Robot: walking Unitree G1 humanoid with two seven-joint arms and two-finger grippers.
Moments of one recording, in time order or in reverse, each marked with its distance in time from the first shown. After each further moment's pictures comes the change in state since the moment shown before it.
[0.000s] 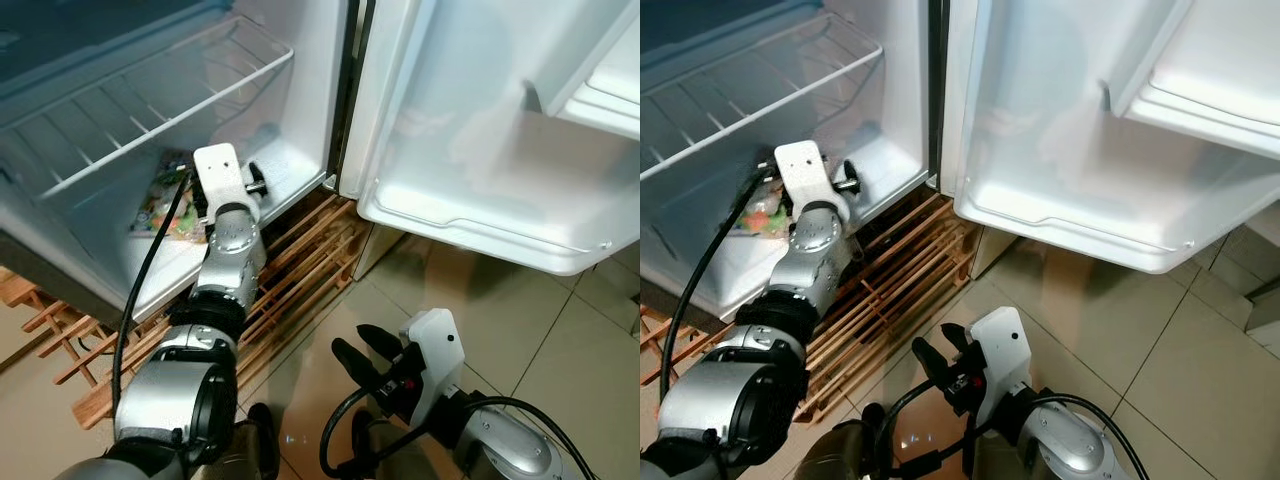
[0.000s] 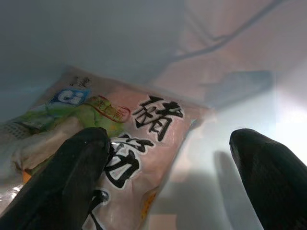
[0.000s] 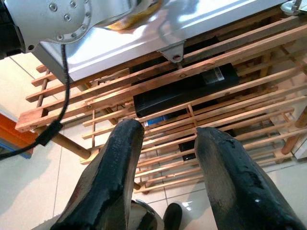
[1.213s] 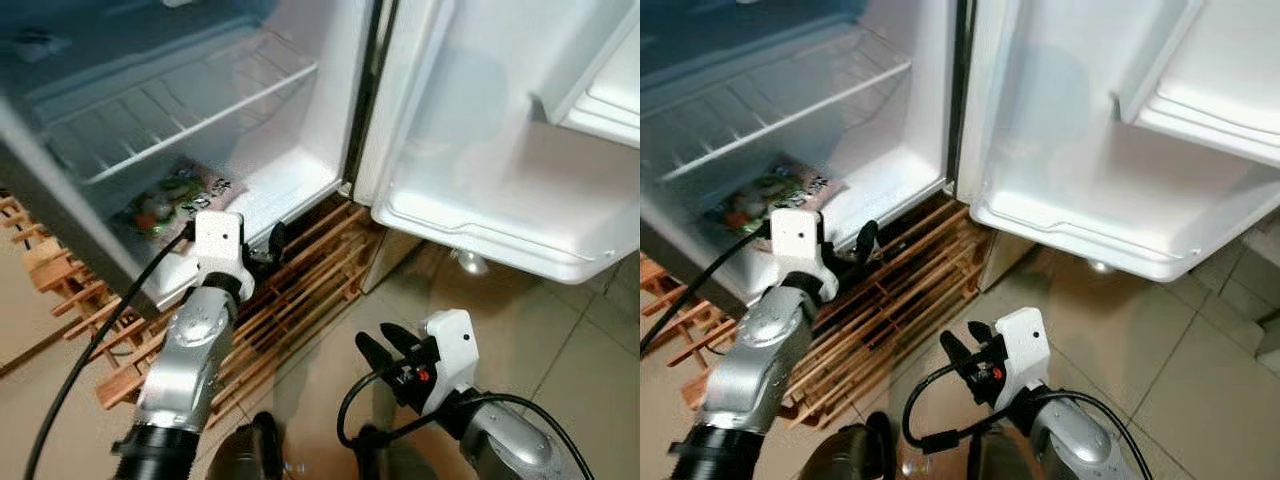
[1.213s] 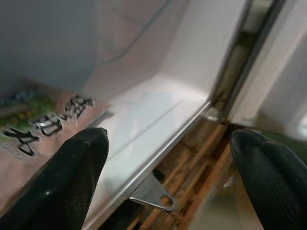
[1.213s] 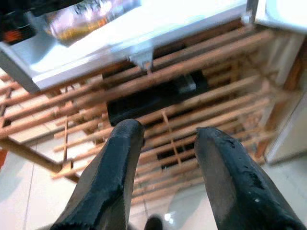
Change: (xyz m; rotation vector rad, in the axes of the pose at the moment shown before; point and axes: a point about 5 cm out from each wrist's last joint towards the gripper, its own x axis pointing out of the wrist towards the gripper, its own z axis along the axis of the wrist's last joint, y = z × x) left arm -0.106 0.019 -0.021 -0.003 -0.008 -0.565; right arm 0.008 -0.038 -0.021 0.050 -0.015 -0.166
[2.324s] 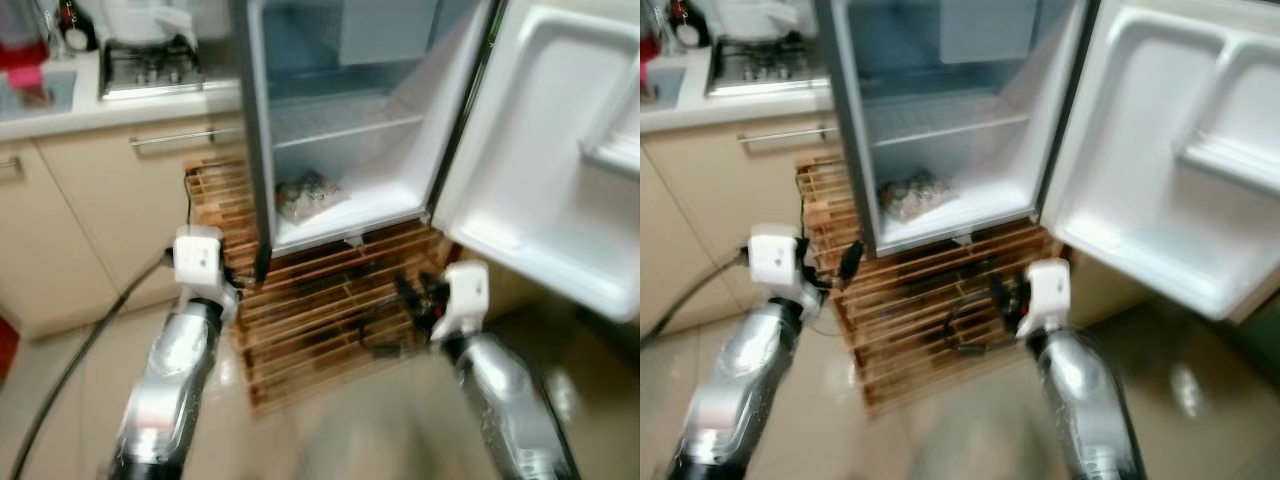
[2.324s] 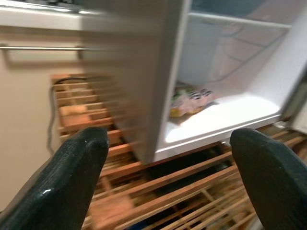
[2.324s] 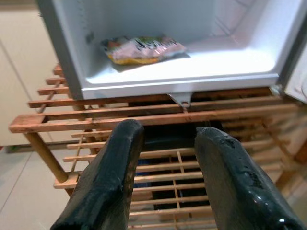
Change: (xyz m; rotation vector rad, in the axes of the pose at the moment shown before) left arm -0.008 0.024 -0.028 -0.007 0.045 0.090; right arm 0.048 -0.064 -0.009 -0.049 -0.110 -0.216
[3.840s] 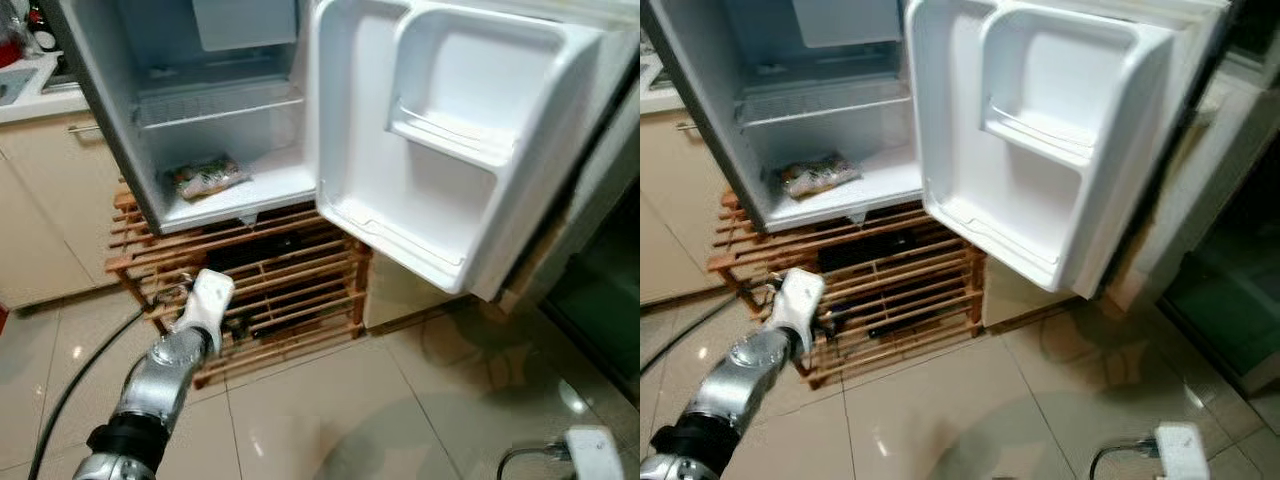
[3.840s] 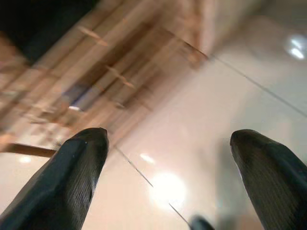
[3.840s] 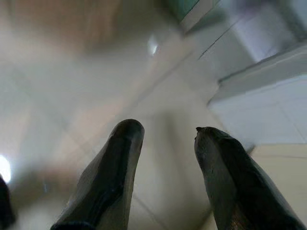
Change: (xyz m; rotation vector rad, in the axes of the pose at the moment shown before) left arm -0.003 0.010 -0.107 0.289 0.680 -0.223; right arm -0.138 -0.169 -0.104 -0.145 0.722 -0.973
